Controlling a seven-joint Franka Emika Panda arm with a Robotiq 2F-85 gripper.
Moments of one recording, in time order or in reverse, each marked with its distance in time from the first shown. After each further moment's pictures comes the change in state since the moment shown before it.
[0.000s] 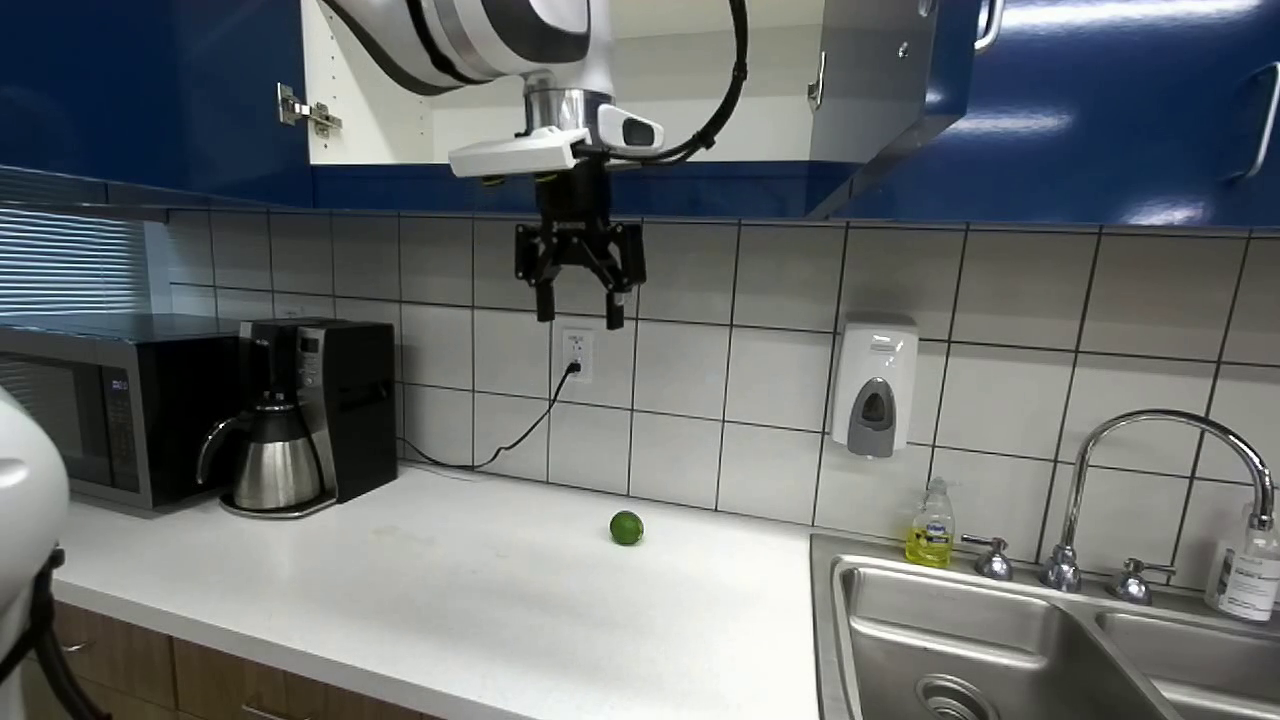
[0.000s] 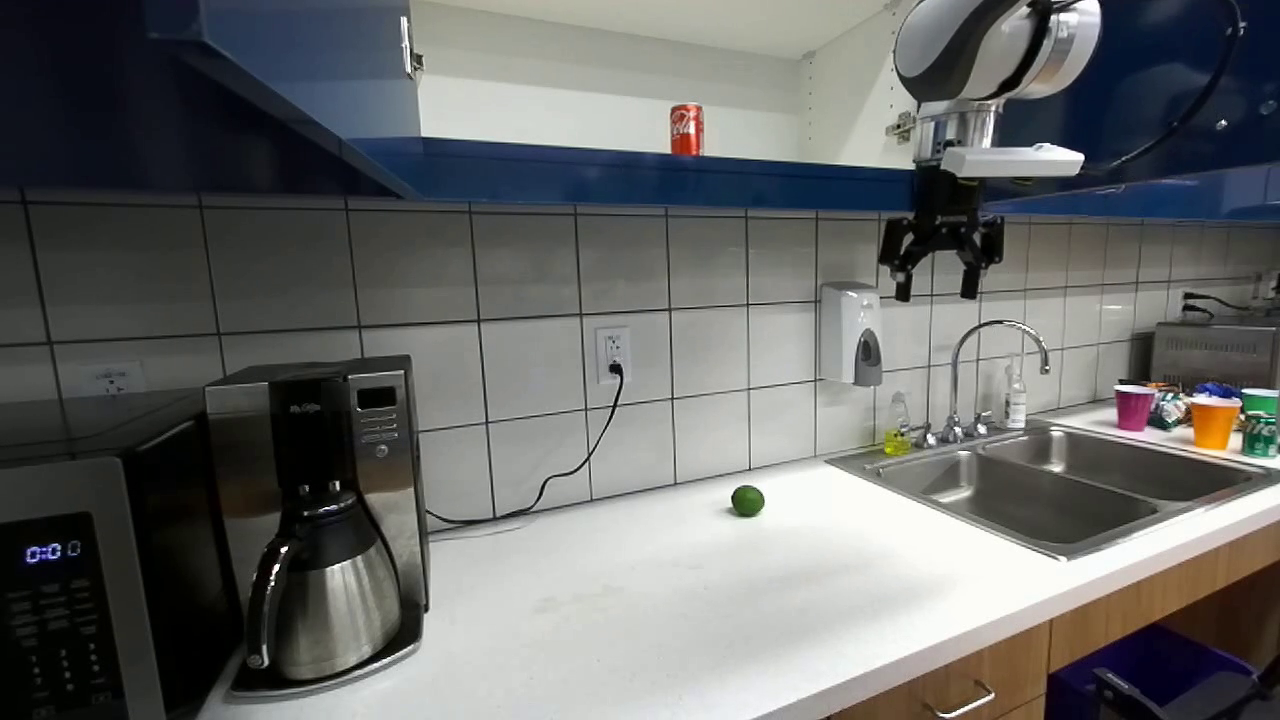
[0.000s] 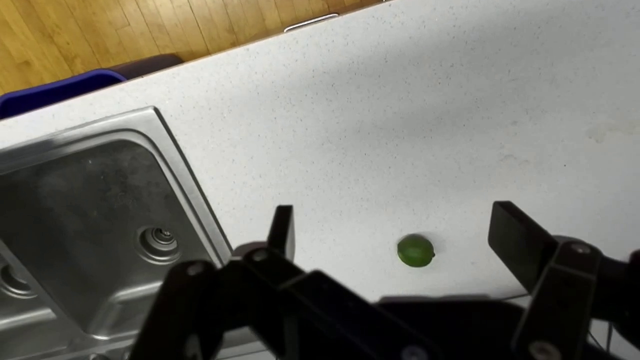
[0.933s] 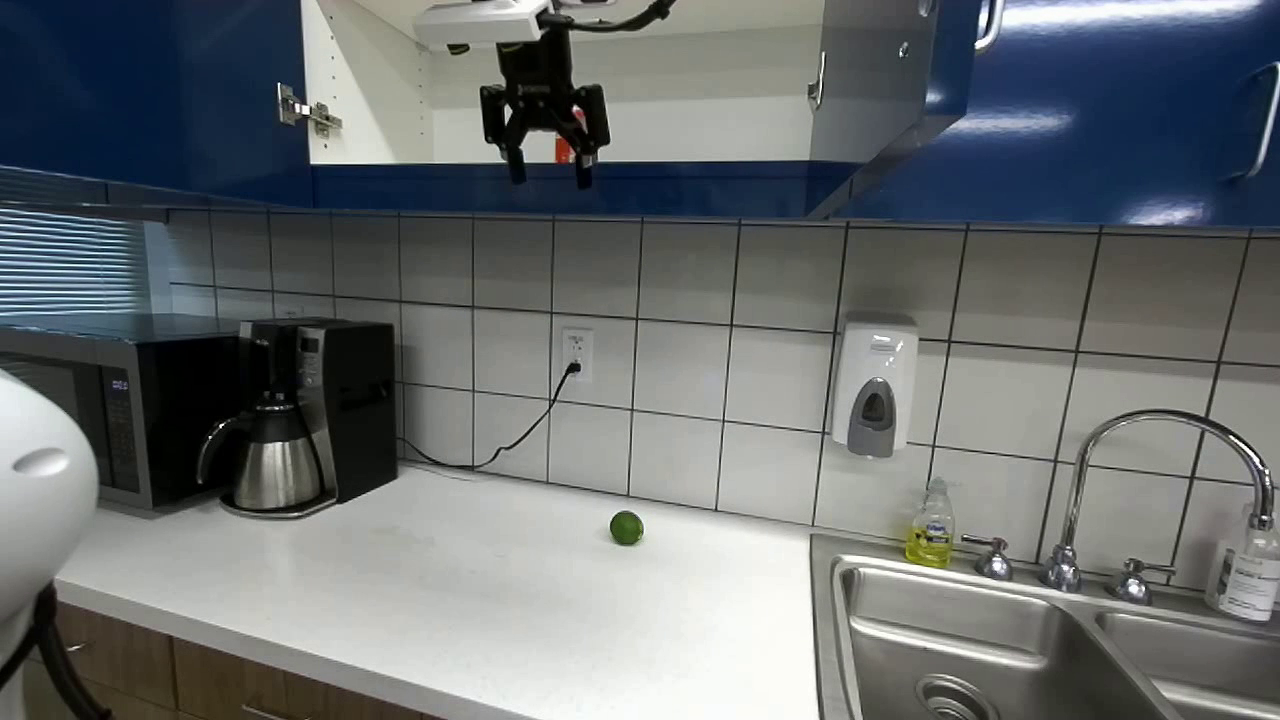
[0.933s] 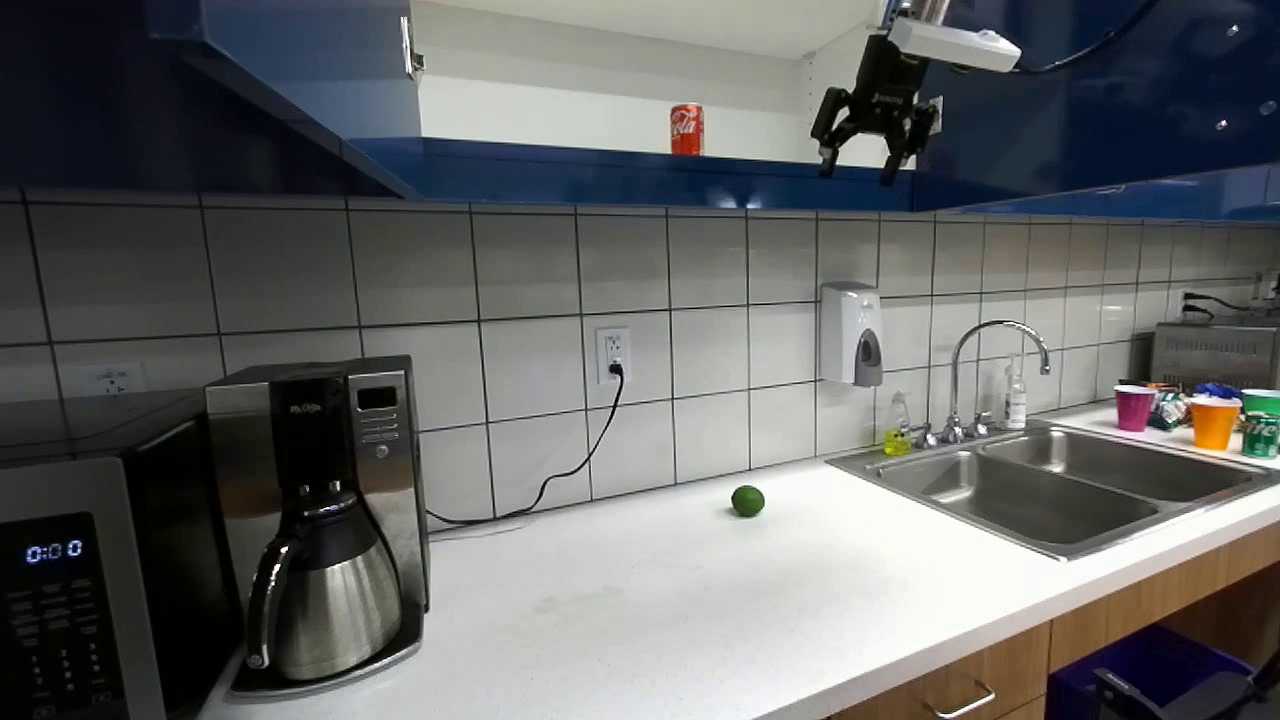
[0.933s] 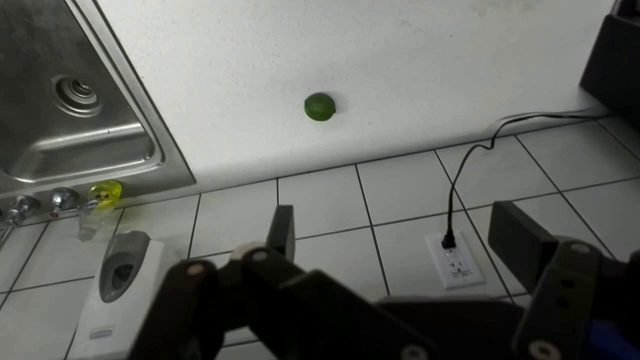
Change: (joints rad) arm 0.092 -0.017 0.051 0.265 0.108 -0.001 0.000
